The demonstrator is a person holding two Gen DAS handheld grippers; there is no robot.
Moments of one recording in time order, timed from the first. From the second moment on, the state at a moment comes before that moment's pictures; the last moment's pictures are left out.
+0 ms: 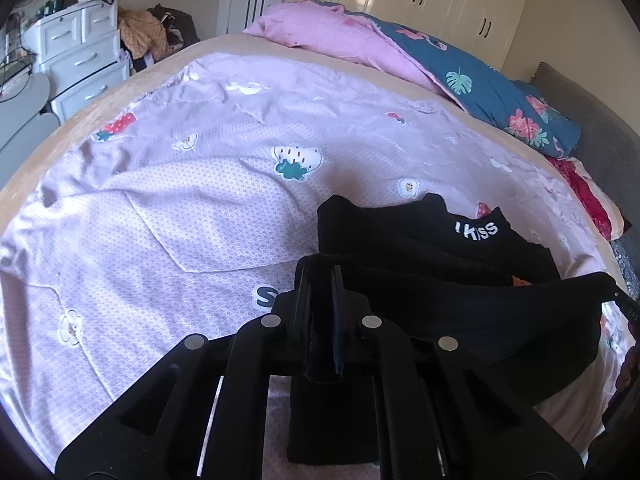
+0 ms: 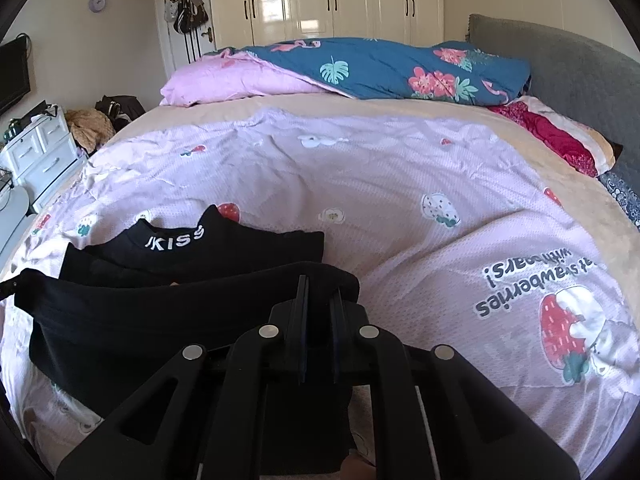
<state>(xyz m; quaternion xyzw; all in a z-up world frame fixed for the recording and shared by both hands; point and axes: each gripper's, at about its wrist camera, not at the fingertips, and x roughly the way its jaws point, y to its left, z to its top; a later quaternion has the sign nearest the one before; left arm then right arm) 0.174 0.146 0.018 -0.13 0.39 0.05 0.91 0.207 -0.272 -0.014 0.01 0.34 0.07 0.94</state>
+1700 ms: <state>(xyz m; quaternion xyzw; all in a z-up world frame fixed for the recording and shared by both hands) 0.228 0.148 -0.001 -0.12 0.36 0.09 0.92 0.284 -0.241 -0.051 0.03 0.37 0.04 0.93</state>
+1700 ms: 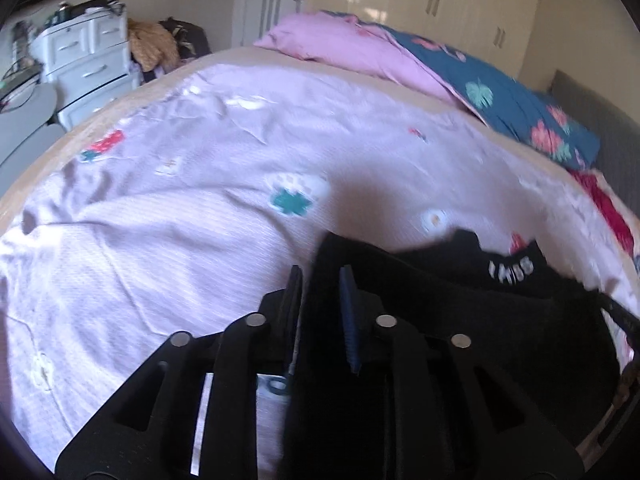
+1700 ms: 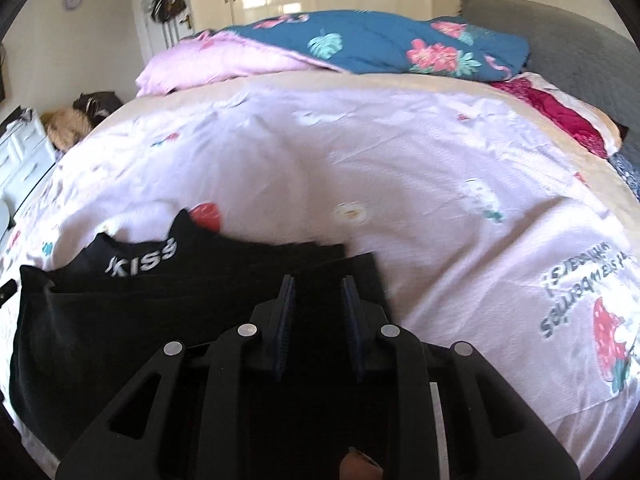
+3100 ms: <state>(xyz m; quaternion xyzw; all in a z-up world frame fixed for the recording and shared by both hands) 0.236 0.163 -0.007 -0.13 0.36 0.07 0.92 0.294 -0.274 -0.045 0.08 0.34 0.04 0.93</state>
